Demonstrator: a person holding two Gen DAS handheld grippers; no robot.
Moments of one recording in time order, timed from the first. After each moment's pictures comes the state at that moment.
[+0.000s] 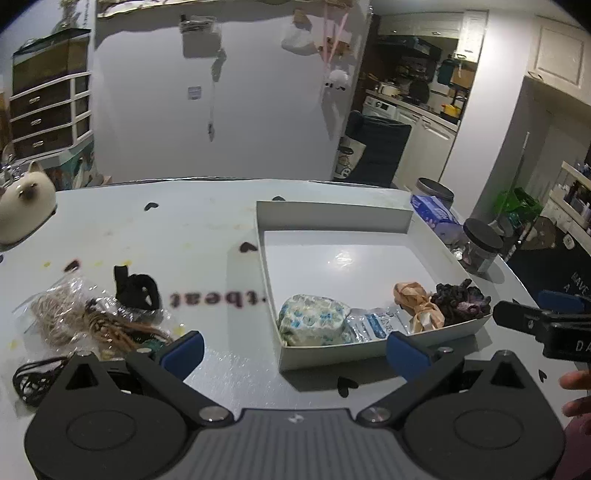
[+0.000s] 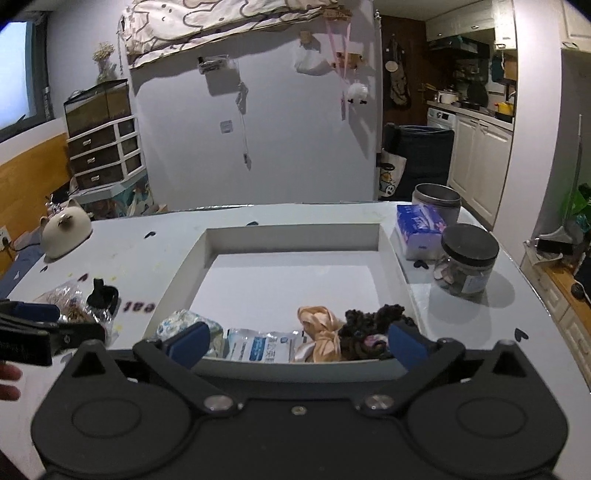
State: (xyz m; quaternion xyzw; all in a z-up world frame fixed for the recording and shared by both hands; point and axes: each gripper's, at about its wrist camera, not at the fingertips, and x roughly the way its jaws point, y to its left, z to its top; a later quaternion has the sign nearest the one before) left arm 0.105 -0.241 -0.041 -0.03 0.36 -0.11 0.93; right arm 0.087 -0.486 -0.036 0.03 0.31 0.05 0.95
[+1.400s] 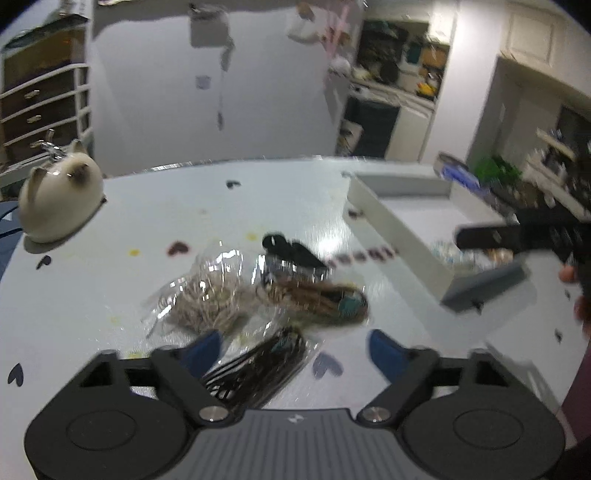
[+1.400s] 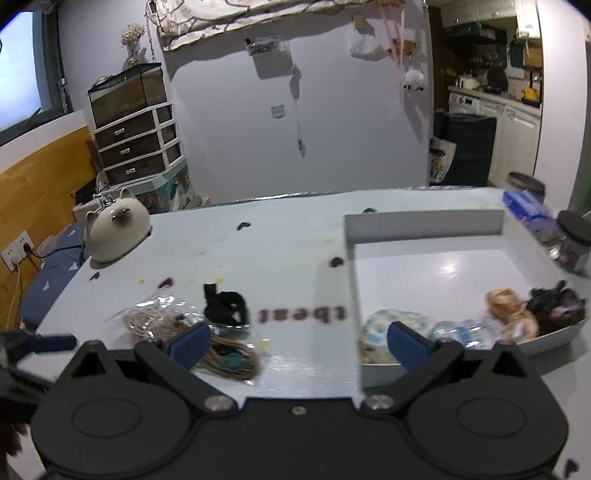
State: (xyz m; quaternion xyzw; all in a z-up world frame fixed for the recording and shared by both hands) left arm 0.120 -0.007 -0.080 0.02 0.38 -0.19 0.91; right arm 0.110 -0.251 -0.040 0.06 0.33 0.07 0.94
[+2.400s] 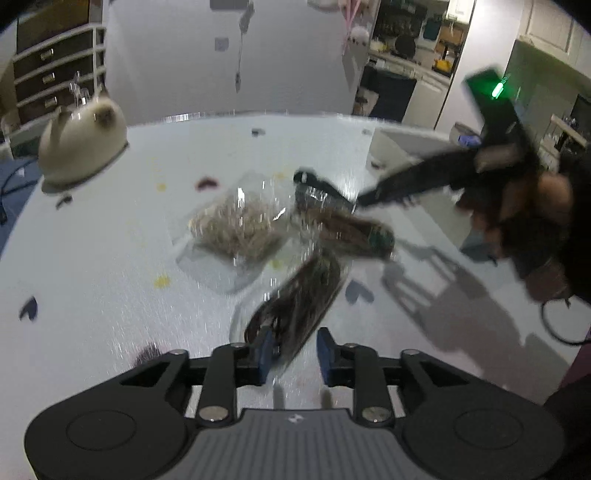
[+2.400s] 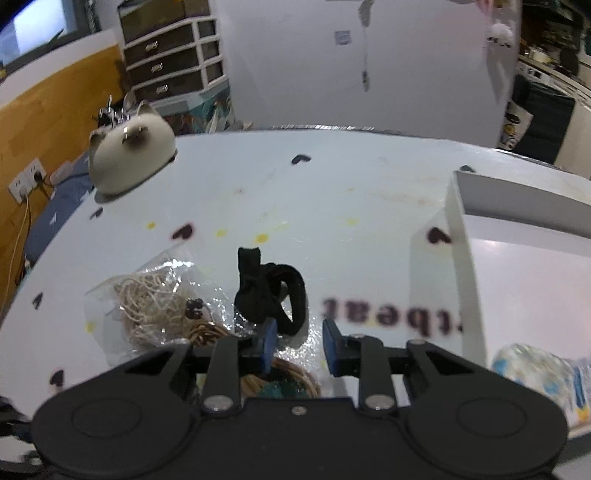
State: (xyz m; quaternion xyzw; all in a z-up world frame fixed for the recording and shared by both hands) left arm 0.090 0.027 -0.101 0.01 0.42 -0.16 0.89; right arm 0.226 -0.173 -0.108 0.00 0.43 0.15 0.89
